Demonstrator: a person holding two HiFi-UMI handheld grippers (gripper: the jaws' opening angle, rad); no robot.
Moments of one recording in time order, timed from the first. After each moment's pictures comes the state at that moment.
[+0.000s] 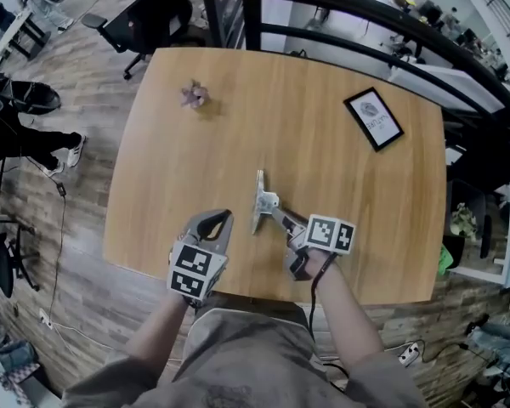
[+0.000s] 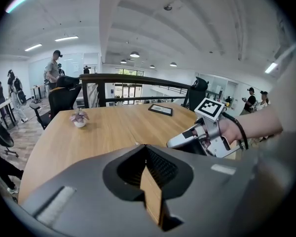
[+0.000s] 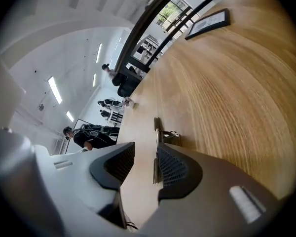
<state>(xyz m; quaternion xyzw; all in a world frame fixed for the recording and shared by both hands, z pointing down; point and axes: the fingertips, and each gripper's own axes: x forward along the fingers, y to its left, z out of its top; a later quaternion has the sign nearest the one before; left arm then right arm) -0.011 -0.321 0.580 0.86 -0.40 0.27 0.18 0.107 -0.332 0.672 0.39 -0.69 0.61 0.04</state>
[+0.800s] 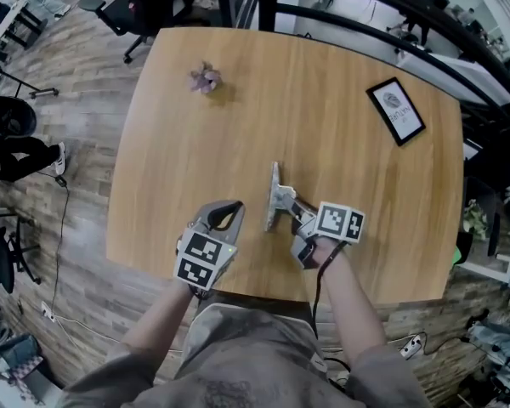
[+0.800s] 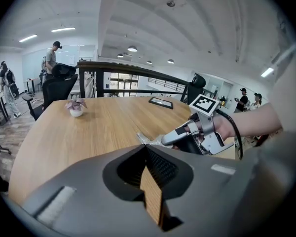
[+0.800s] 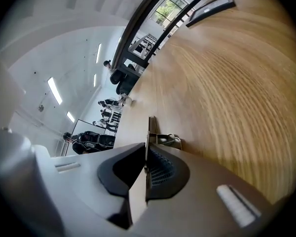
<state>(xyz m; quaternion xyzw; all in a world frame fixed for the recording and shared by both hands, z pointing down) -0.036 -0.344 0.633 0.86 -0.36 0.28 0.21 0.073 -0.365 0.712 0.38 -0.69 0.62 0.03</state>
